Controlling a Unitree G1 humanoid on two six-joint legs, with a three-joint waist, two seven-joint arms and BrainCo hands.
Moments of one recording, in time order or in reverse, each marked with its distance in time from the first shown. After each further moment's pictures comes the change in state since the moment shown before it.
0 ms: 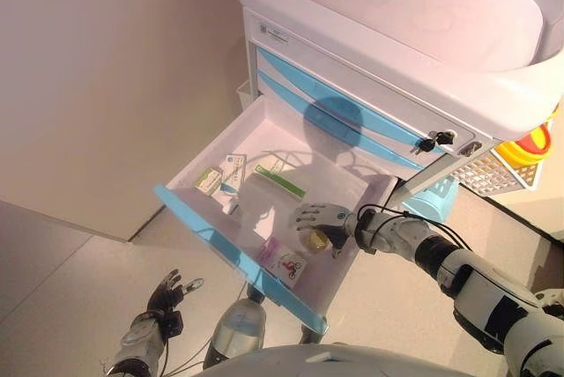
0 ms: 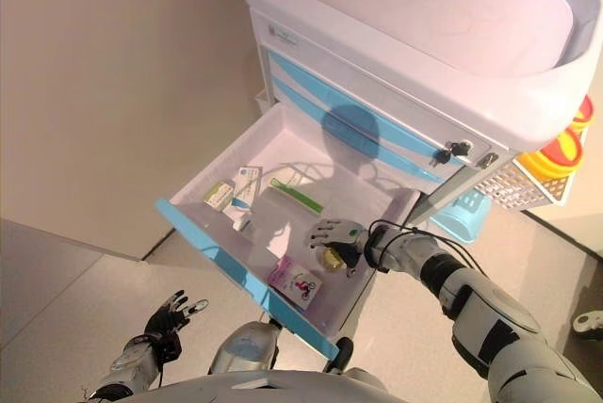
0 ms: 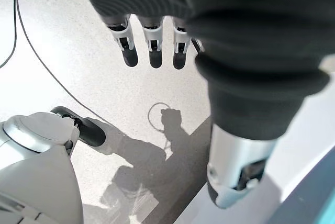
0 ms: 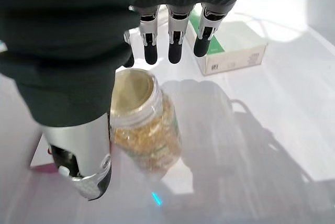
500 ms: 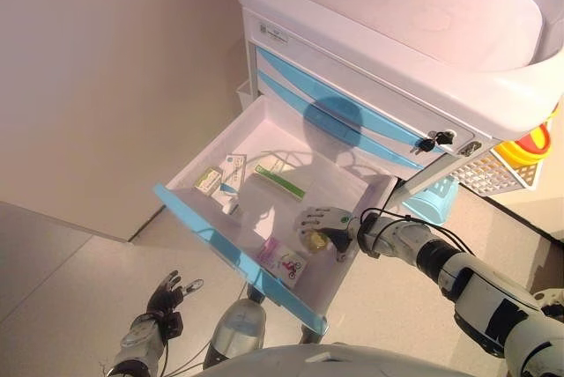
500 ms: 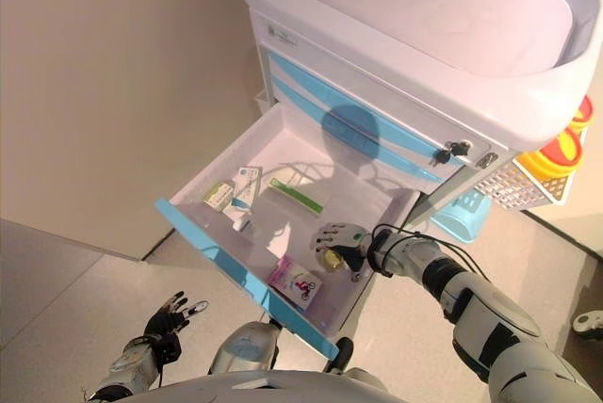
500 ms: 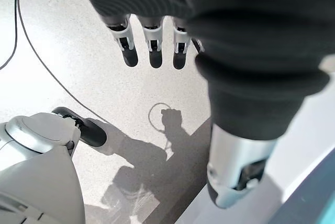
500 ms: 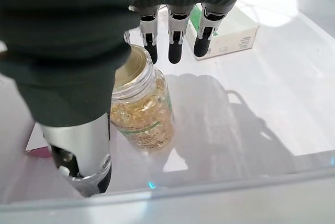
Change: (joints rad) left arm 0.002 0.000 -0.001 0.000 0.000 0.000 0.001; right arm 0.009 0.000 0.000 0.024 -0.009 0.017 0.001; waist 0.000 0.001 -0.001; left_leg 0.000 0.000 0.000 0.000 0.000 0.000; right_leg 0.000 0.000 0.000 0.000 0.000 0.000
